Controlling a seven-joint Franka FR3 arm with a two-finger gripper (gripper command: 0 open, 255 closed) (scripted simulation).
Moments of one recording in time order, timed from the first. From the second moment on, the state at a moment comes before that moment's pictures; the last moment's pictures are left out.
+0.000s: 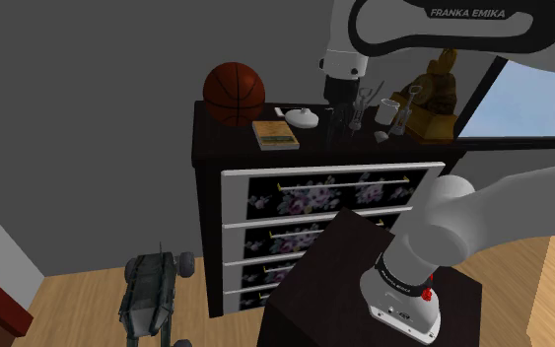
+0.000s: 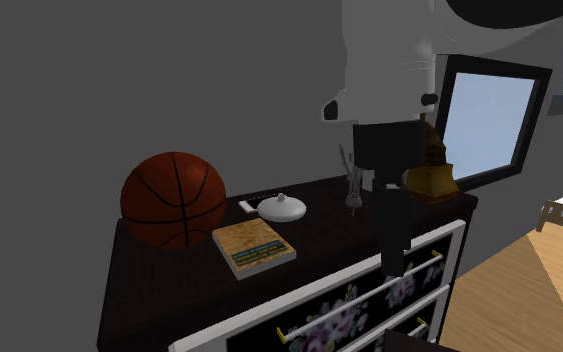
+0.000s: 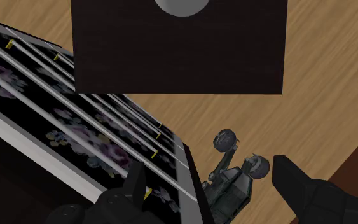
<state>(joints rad) 0.00 -0.74 -0.03 -2.45 0.02 1.57 -0.08</state>
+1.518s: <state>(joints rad) -0.11 -0.09 -0.29 -1.99 -0.07 1.84 -0.41</state>
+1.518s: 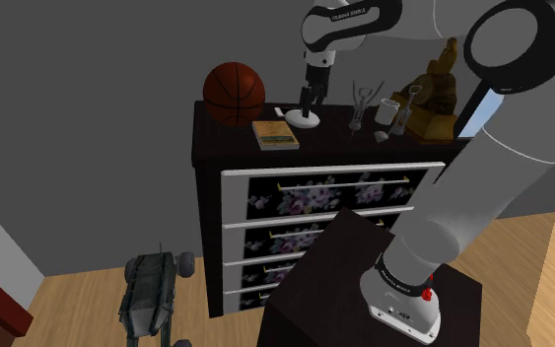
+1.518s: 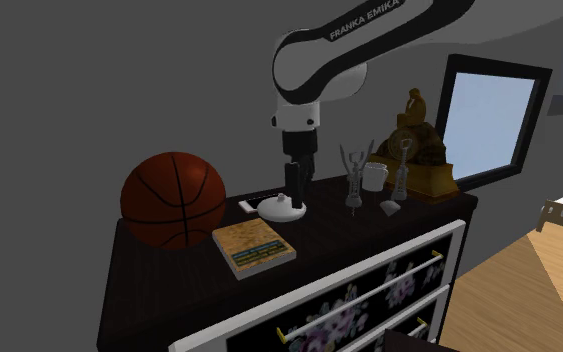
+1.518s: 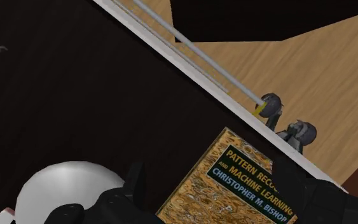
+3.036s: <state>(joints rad) -0.27 0.48 -0.34 -1.40 0.10 1.85 -0.62</state>
